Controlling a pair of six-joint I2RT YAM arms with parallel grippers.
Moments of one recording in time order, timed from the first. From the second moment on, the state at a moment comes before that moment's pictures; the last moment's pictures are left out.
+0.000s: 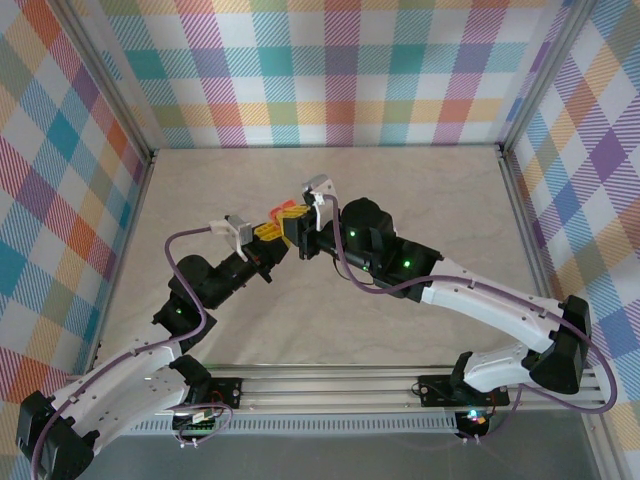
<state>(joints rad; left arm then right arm) -0.67 0.77 0.53 0.41 0.15 -0.32 1.06 1.33 1.24 -0.06 0.07 0.30</state>
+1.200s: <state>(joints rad) -0.67 0.74 0.51 0.32 0.13 -0.32 1.06 1.36 1.24 -0.11 0.06 0.34</state>
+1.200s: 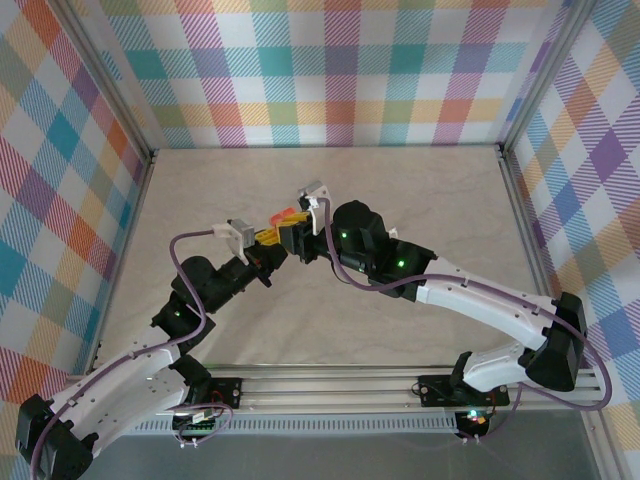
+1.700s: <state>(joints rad) -0.67 0.73 0.51 0.31 0.13 -0.32 1.06 1.36 1.25 -0.13 0.06 0.34</state>
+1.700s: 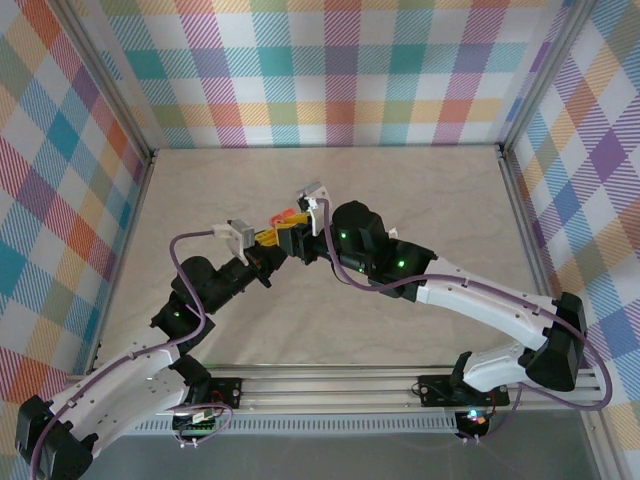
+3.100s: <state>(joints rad) -0.67 0.66 0.53 0.25 0.19 -0.26 1.05 1.19 1.42 -0.41 0.06 0.30</state>
